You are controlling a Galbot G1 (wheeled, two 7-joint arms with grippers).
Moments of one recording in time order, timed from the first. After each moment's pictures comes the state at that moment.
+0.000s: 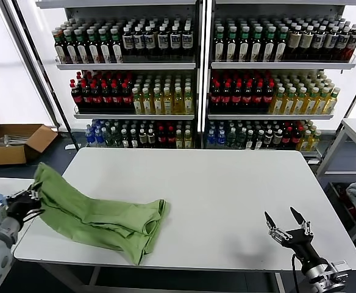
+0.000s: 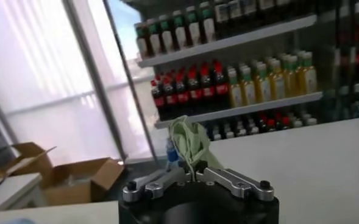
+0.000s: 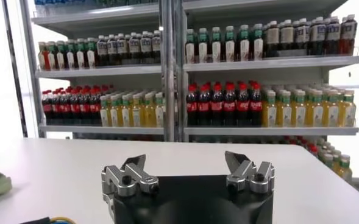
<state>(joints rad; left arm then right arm) 1.38 -0.84 -0.82 -1.96 -0.57 0.46 -0.08 -1.60 1.22 0.80 2.02 0.43 -0.06 -0.26</state>
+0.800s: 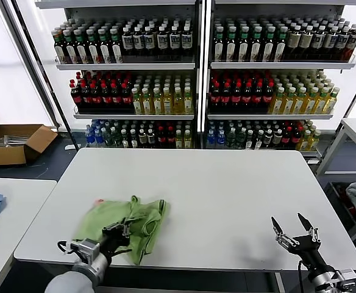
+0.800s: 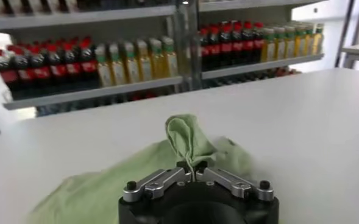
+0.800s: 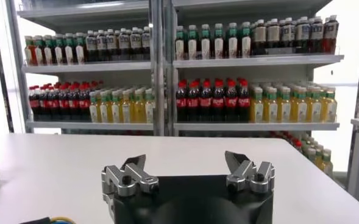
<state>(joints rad) 1.41 -1.06 -0.35 -2.08 -0.37 0.44 -0.05 -1.64 1.24 0.84 2.00 0.43 -0.04 -0.26</state>
